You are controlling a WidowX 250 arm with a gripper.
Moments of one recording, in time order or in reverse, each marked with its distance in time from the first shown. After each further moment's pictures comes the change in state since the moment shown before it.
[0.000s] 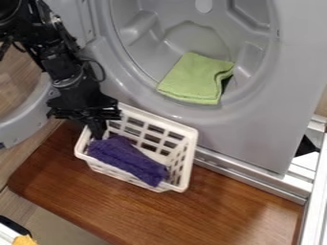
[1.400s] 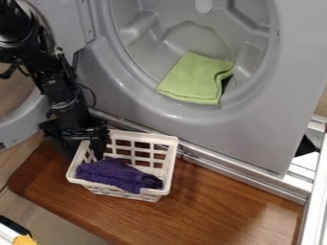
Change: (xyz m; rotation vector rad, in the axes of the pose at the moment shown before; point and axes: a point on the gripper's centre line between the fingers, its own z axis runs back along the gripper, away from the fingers) arm -0.009 0.030 -0.043 0.078 0.125 0.121
